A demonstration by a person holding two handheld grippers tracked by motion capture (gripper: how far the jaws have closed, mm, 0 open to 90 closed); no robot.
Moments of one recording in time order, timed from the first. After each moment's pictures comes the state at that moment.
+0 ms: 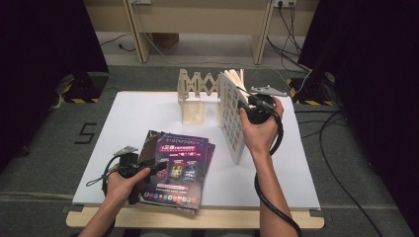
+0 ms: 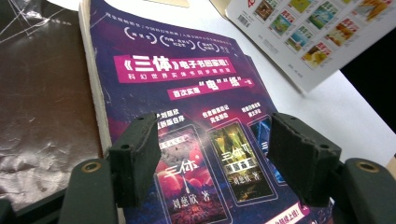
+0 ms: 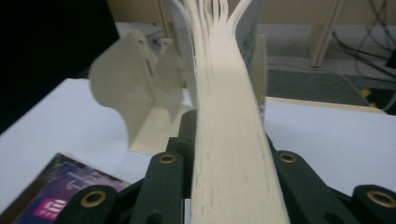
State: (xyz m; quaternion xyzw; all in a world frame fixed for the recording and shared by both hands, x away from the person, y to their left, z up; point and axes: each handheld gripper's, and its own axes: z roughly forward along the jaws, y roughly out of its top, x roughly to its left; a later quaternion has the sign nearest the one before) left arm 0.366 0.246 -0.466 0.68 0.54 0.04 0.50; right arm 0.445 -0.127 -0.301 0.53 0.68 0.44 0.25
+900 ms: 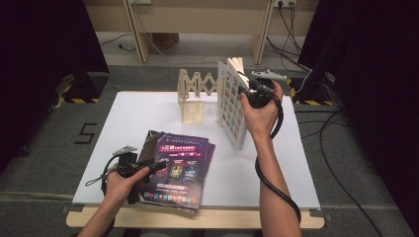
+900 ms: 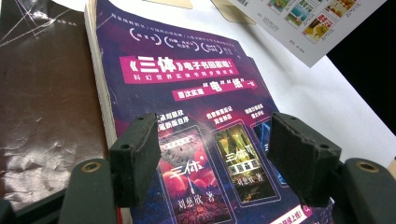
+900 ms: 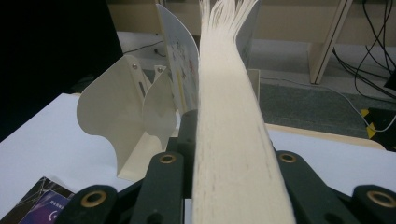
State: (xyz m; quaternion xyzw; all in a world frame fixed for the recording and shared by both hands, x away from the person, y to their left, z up) left arm 0.366 0.248 -0.467 0.68 0.54 0.04 0.50; right arm 0.484 -0.134 -0.287 0.52 0.68 0.45 0.27
